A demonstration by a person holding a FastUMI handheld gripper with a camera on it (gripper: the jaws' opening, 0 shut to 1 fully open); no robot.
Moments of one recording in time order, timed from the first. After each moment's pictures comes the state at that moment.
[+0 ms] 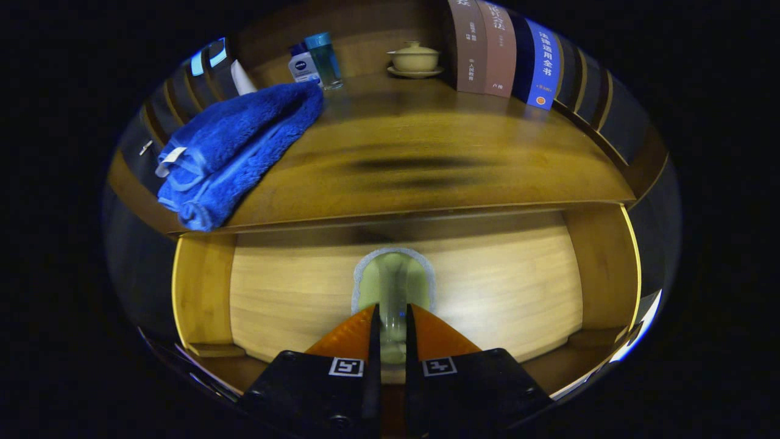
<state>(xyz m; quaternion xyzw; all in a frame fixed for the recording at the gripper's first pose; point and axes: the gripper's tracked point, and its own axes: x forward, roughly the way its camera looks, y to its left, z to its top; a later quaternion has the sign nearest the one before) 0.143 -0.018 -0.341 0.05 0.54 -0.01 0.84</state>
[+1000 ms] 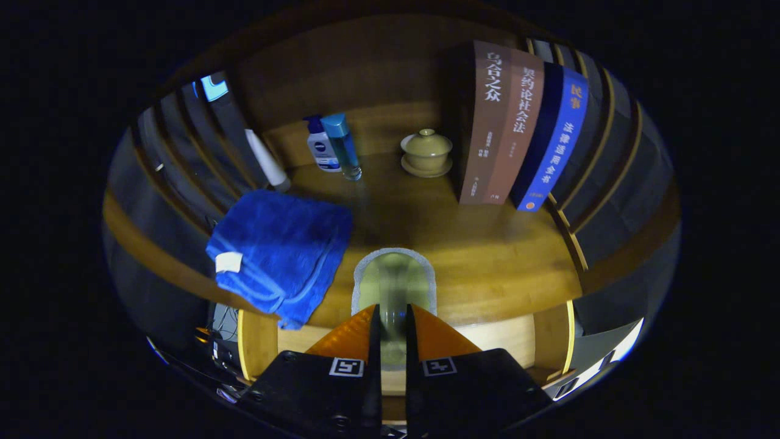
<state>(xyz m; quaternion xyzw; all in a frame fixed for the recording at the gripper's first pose) 0.268 -0.023 -0.224 0.04 0.49 -0.02 0.87</state>
